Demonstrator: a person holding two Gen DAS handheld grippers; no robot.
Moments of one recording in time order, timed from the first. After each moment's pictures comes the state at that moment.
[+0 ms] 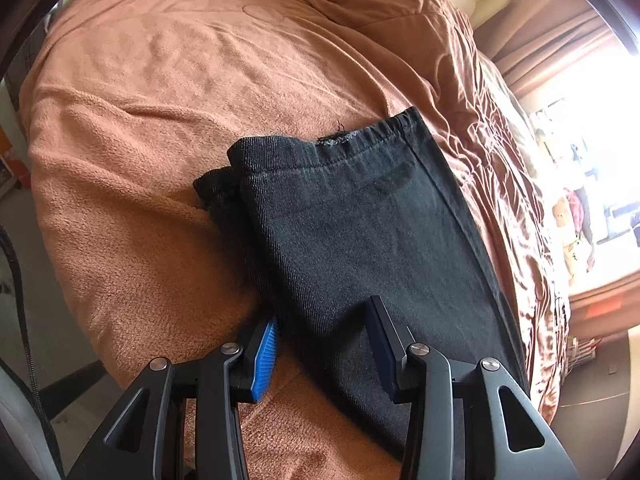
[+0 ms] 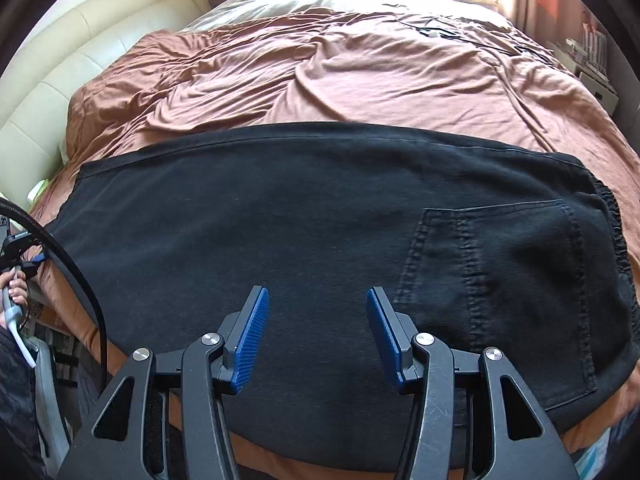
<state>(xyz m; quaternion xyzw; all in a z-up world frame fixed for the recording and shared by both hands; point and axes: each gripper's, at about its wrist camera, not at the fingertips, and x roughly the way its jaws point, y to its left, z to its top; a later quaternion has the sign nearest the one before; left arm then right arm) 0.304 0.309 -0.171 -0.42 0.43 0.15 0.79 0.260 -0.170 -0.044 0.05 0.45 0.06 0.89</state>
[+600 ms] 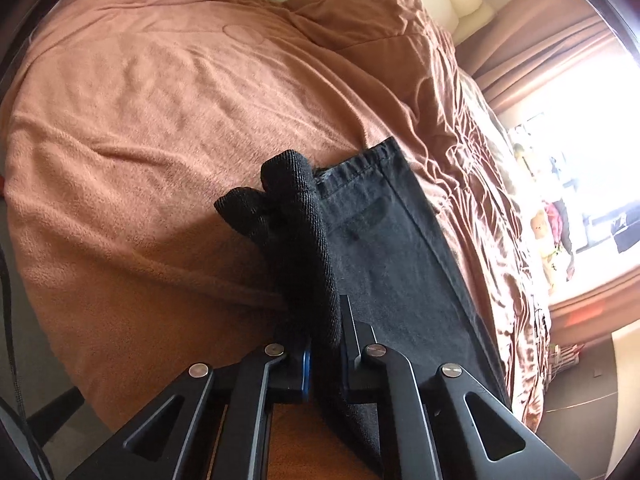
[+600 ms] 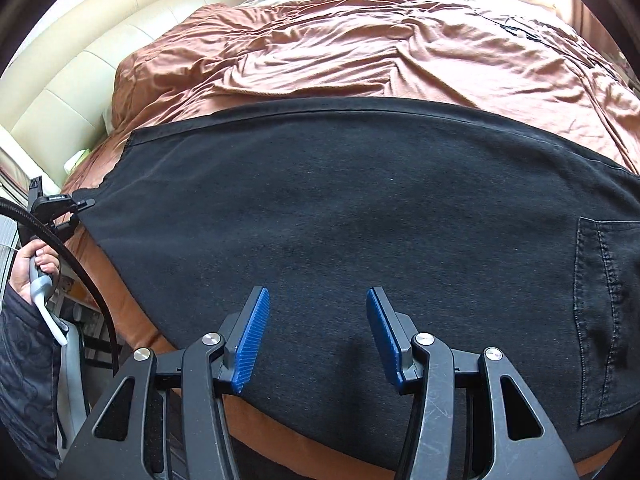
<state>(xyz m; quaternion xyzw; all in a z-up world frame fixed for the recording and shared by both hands) 0.316 0.325 -0.159 -0.42 0.39 0.12 0.81 0.289 -0.100 -0.072 0.04 0.46 0.14 0.88</state>
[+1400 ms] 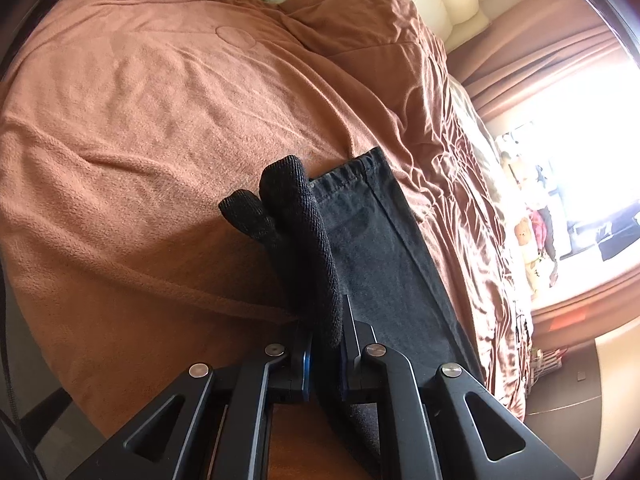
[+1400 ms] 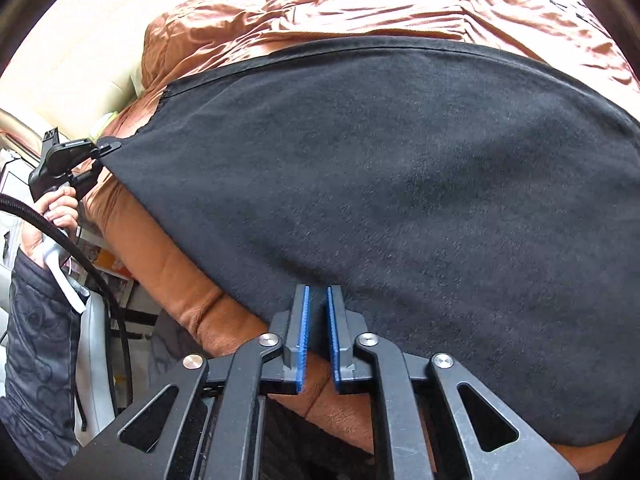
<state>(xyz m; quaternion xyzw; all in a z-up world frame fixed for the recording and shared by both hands) 0.317 0.332 -0.158 -0.45 0.38 0.10 0.81 0.315 -0.037 -0.104 0.04 0.50 0.18 0.84</state>
